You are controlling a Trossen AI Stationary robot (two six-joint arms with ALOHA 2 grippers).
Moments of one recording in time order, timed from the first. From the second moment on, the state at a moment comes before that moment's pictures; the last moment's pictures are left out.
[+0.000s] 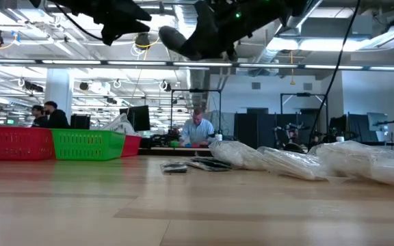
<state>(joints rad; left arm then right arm) 0.12 0.88 0.68 0.00 -0.17 -0.21 -0.08 1.64 1.16 0.14 0.28 0.05</state>
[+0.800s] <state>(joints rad) 0.12 1.03 0.68 0.24 -0.08 -0.15 -0.05 1.64 1.16 0.22 0.22 0.03</state>
